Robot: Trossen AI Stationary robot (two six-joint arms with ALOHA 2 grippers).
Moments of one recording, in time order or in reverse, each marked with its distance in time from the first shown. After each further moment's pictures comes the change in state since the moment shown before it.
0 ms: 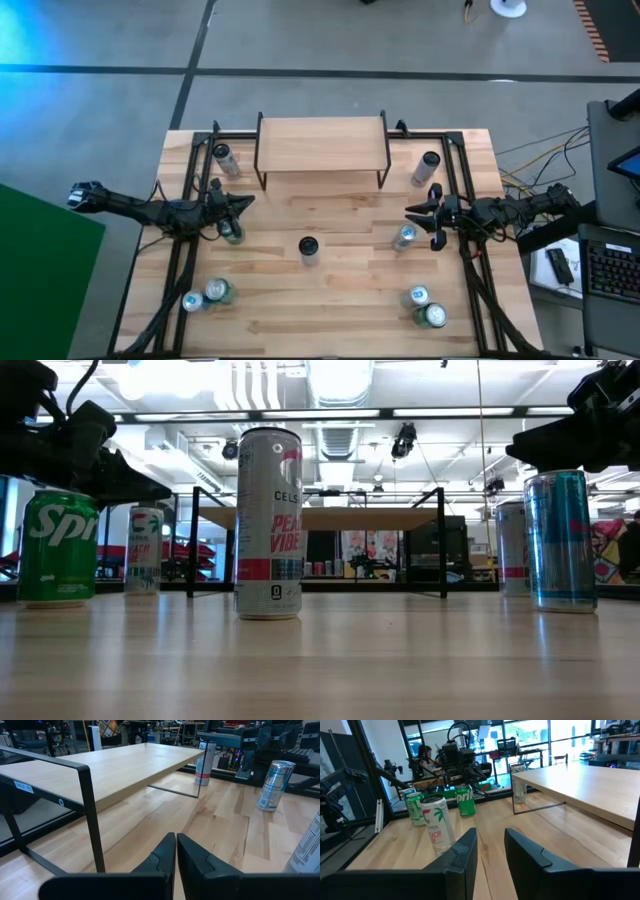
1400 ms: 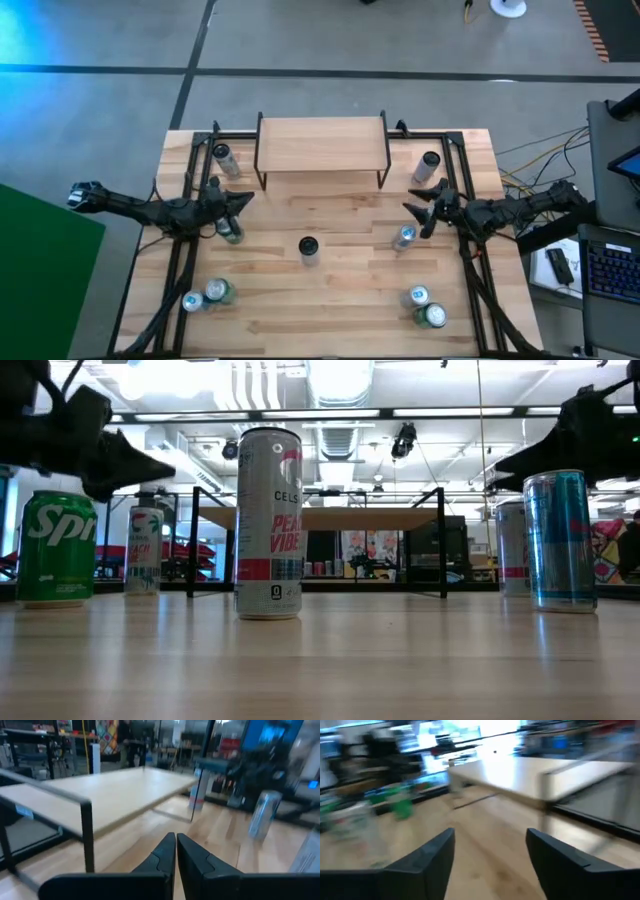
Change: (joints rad) left arm 0.002 0.003 0.001 0.177 -0.001 0.039; right arm -0.002 0.118 0.000 0.019 0.378 0.081
